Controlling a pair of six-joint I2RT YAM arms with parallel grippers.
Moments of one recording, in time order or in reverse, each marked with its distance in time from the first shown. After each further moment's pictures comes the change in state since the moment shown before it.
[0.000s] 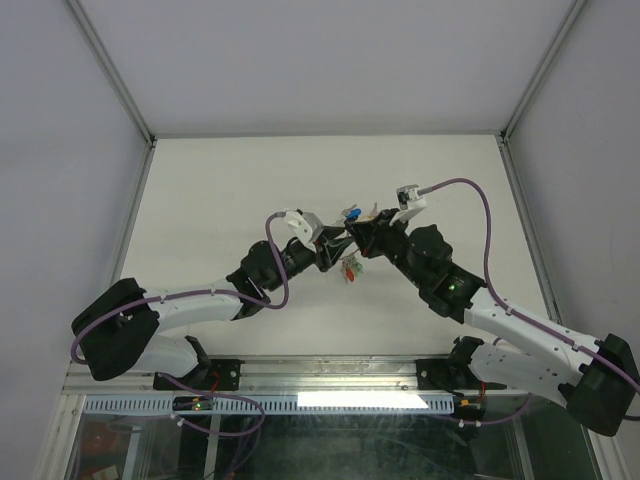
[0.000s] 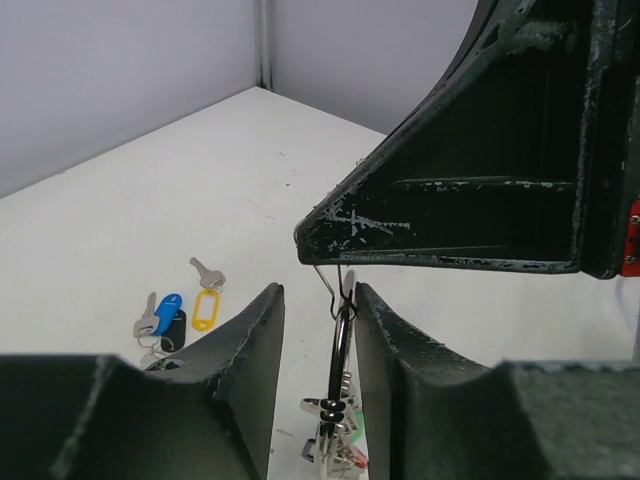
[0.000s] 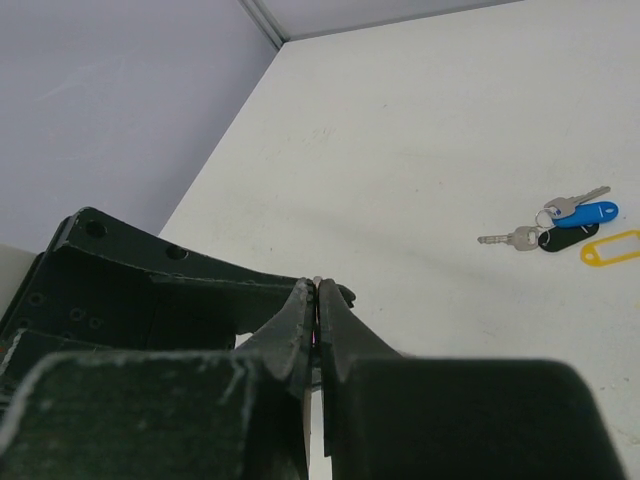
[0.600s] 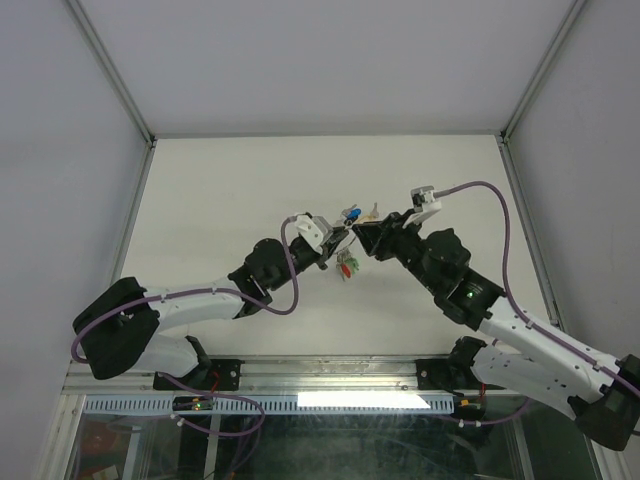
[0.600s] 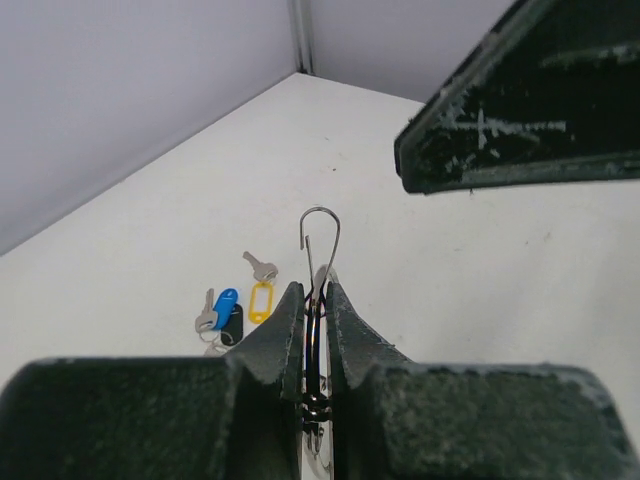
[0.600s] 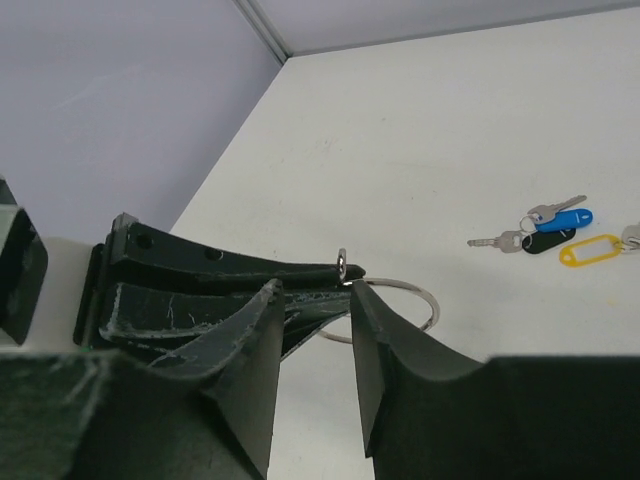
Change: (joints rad) left arm -0.009 0.008 0.028 -0.058 -0.031 0.134; right arm -0.002 -0.115 0.008 -0.090 0.008 -0.019
